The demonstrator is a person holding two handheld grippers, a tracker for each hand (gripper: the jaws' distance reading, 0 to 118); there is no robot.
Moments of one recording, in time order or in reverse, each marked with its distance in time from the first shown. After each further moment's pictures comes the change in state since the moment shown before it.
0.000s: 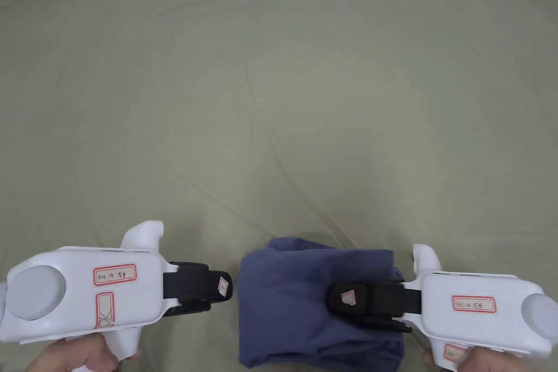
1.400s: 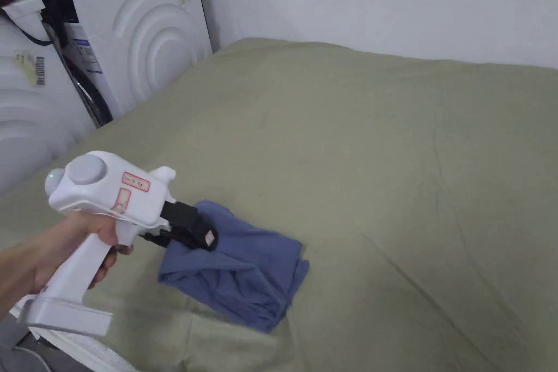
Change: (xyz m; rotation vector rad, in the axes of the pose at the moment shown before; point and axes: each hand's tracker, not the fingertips) left arm -0.188 0.118 0.207 0.043 0.302 0.097; right arm -0.113 -0.003 0.108 0.466 -0.565 0.376
